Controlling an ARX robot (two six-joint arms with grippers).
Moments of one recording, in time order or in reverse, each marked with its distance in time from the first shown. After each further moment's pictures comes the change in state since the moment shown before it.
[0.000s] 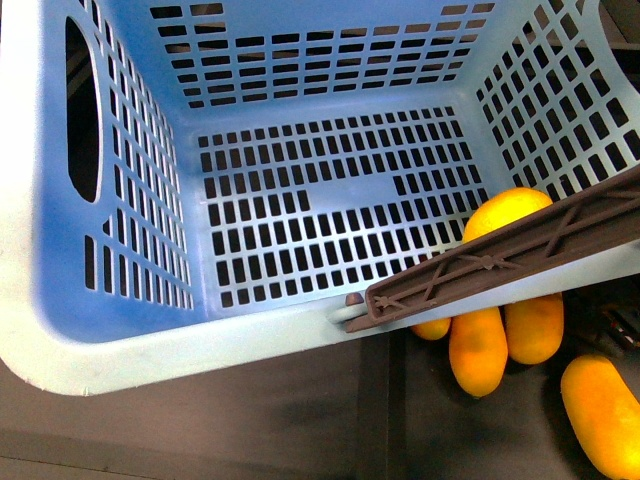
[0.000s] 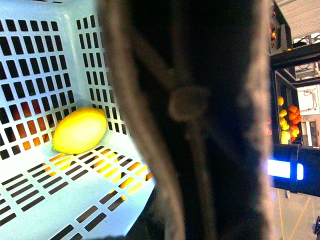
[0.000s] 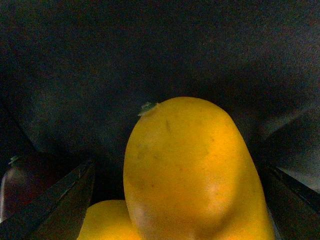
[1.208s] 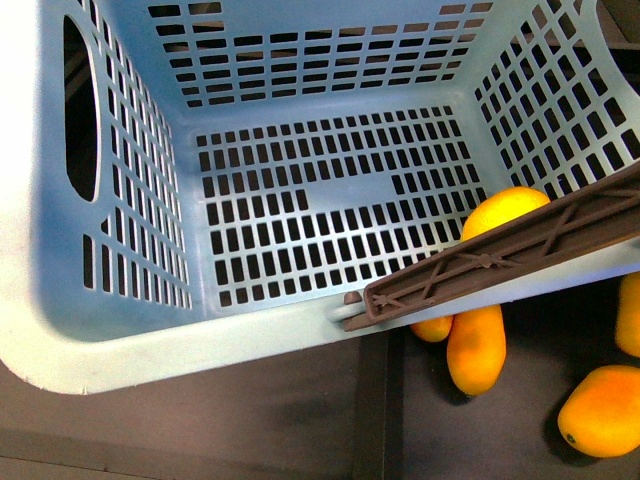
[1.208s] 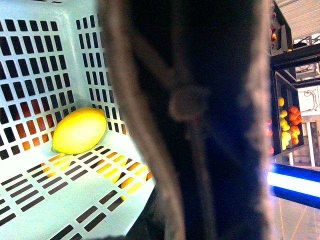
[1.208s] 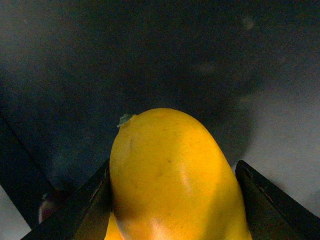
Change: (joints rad) left arm 0.000 0.000 0.000 0.000 0.000 0.000; right arm -0.283 -0.251 -0.196 0.044 0.000 -0.041
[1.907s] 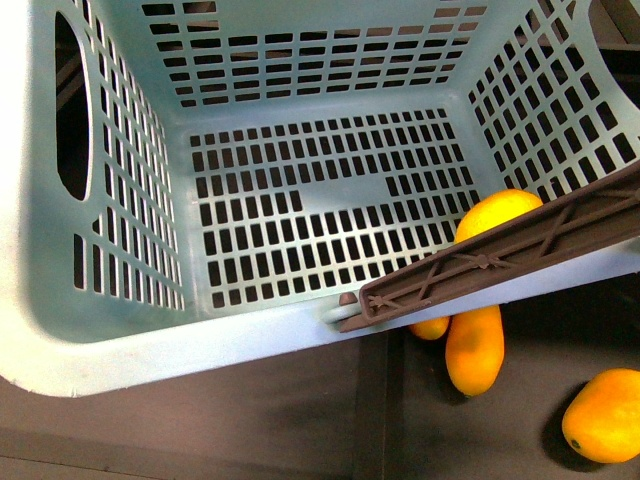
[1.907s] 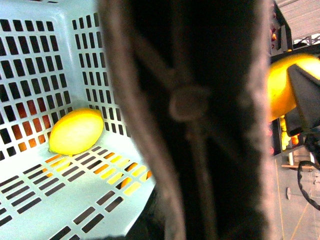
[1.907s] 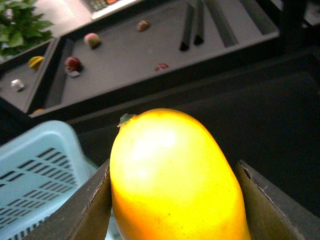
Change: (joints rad) left arm 0.000 0.000 0.000 0.000 0.000 0.000; right arm 0.146 -0.990 -0.097 -0.166 0.051 -0.330
